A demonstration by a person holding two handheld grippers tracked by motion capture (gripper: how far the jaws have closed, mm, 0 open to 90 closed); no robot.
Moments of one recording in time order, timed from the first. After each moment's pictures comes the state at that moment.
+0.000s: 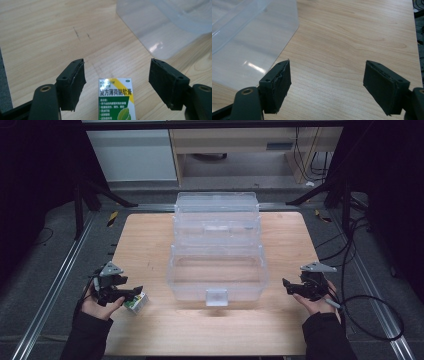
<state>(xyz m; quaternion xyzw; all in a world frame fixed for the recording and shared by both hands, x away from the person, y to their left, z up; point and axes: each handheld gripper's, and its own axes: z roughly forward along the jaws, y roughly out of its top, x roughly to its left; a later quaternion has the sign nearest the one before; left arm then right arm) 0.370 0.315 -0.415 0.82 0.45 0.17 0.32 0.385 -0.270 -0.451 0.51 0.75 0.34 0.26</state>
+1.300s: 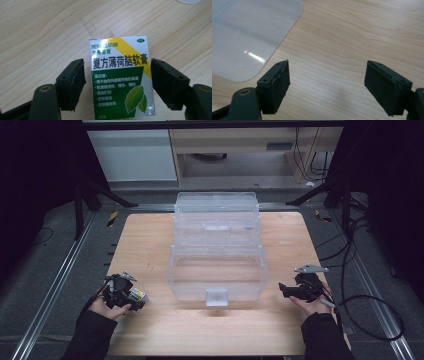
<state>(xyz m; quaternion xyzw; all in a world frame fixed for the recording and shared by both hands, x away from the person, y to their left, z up) 0.389 0.307 -0.457 0.87 0.45 0.09 0.18 0.391 -0.263 -0.467 0.51 0.77 0.31 0.23</state>
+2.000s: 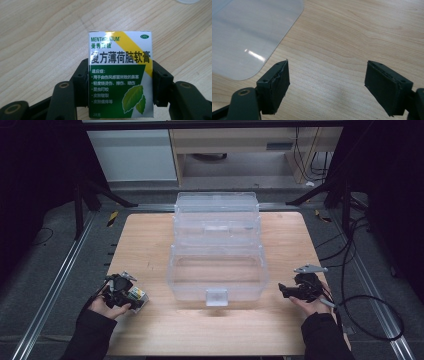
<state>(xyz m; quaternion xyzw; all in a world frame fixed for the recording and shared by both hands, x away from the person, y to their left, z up) 0.387 0.306 -0.451 0.87 0.45 0.09 0.18 0.392 -0.262 -0.468 0.51 0.77 0.31 0.23</state>
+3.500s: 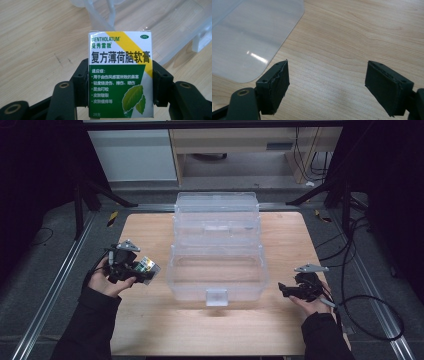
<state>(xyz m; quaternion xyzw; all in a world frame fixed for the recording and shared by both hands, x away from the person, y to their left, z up) 0.406 0.265 -0.348 0.86 0.40 0.12 0.29 0.392 -0.262 -0.466 0.51 0.76 0.32 0.22</state>
